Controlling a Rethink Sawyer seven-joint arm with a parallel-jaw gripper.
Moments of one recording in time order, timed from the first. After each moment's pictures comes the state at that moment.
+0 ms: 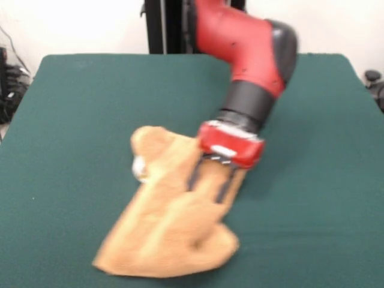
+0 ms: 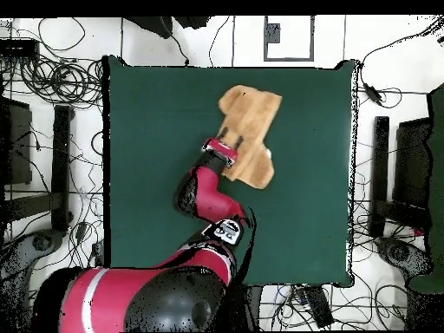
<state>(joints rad) 0.16 -0.07 -0.31 1.57 0.51 -0.73 1.96</state>
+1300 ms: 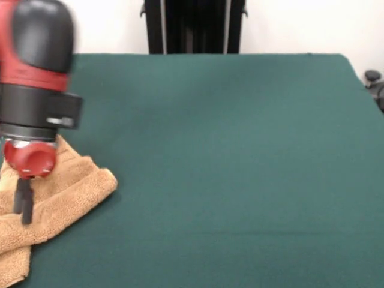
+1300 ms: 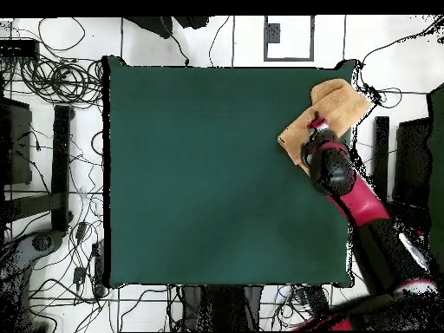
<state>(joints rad) -0.83 -0.25 0.41 1.45 0.02 -0.09 1.96</state>
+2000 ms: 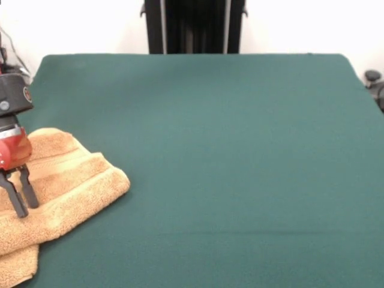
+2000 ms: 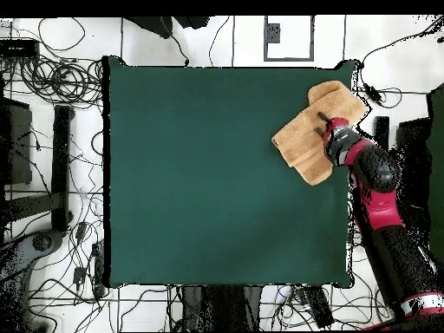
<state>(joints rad) -1.02 -0.15 0.61 1.39 0.23 0.34 1.96</state>
